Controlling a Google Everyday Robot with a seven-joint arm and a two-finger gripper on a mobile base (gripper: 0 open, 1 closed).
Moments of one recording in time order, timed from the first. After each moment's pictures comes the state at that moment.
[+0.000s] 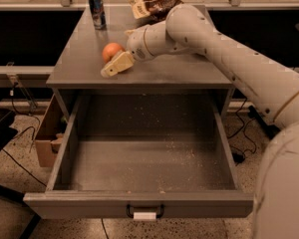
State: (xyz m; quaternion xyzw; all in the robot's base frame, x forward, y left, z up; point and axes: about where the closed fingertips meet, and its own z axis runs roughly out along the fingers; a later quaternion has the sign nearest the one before) arm 0.740 0.097 0.878 -0.53 0.66 0.21 0.48
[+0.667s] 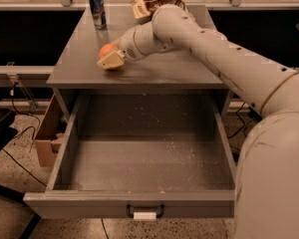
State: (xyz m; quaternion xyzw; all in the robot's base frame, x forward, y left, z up) arm 0.758 0.112 0.864 -0.51 0.70 0.19 0.47
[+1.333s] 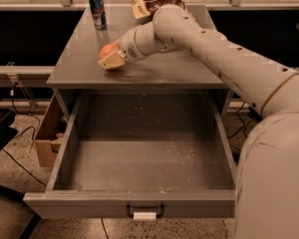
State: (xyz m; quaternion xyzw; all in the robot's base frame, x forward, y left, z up) arm 0.758 0.112 0.864 -0.51 0.70 0.19 0.47
